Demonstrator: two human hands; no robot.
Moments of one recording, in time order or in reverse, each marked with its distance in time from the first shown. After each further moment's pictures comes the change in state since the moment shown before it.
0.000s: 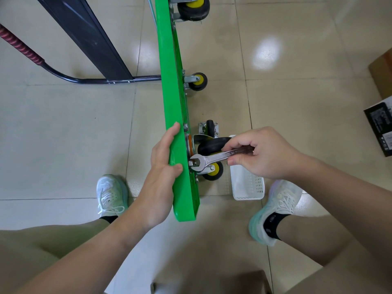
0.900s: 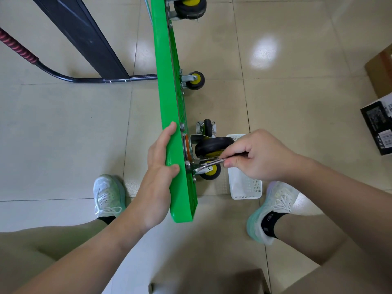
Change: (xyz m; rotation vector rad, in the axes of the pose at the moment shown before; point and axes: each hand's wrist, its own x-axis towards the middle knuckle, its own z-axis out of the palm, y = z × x) left_hand 0.000 0.003 0.003 -0.018 0.032 -0.012; right_hand -0.001 -0.004 0.000 -0.109 -0.116 0.099
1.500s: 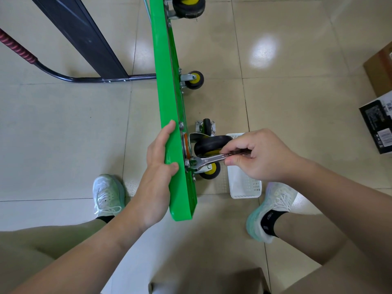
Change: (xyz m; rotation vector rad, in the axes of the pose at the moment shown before) left_hand 0.001 -0.001 0.000 -0.006 -0.003 0.002; right_hand -0.007 0.005 0.003 0.046 0.133 -0.060
